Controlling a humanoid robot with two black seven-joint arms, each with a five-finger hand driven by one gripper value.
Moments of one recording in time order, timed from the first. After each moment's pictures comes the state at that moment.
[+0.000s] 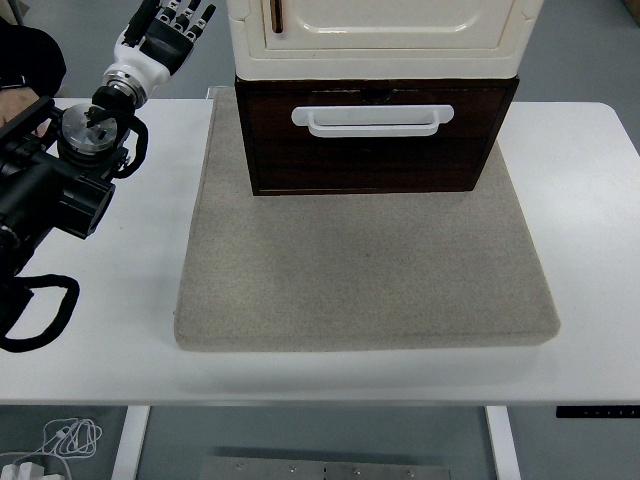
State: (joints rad) left arm -1.10 0.15 -0.83 -0.30 -0.48 -0.35 -0.02; right arm -0.03 0.00 -0.04 0.15 0.01 -0.01 -0.09
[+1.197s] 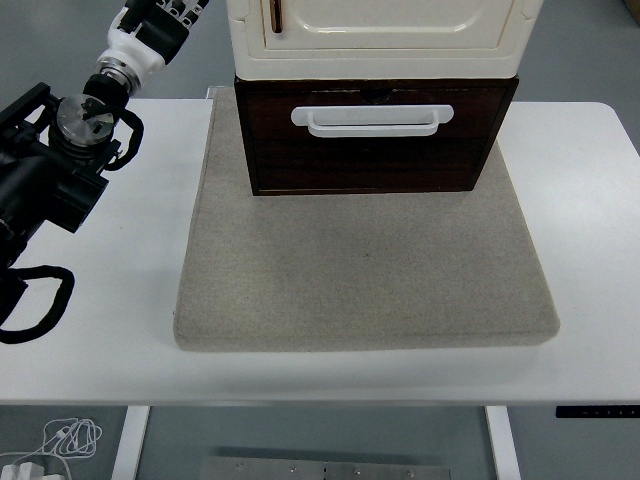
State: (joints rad) left arm -1.14 0.18 -0.84 -0.30 -0.33 -0.39 -0.06; right arm -0.03 0.00 -0.04 0.15 0.01 -0.01 -0.09
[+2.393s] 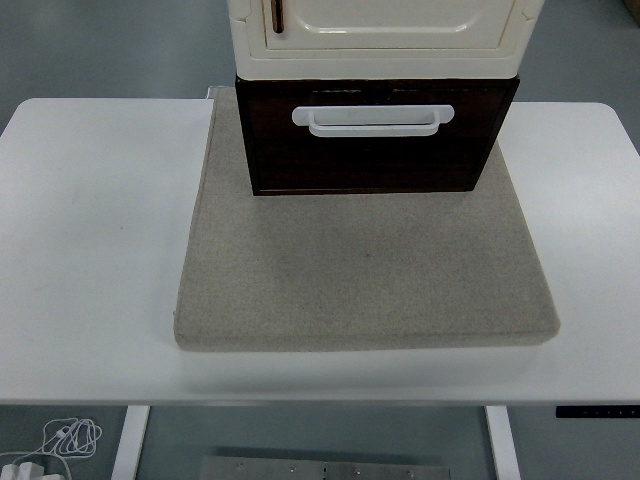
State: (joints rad) left arm -1.58 0.48 -0.76 -0.67 -0.02 -0.47 -0.05; right arm -0.03 0.00 -0.04 0.15 0.01 -0.01 -0.09
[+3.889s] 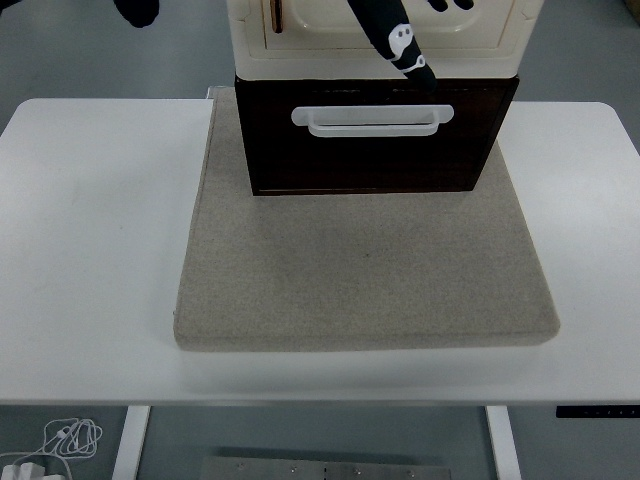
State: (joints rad) left arm -1.96 0.51 0.12 -1.33 0.22 -0.32 0.14; right arm -0.03 0.00 -0.04 0.15 0.01 -0.01 -0.09
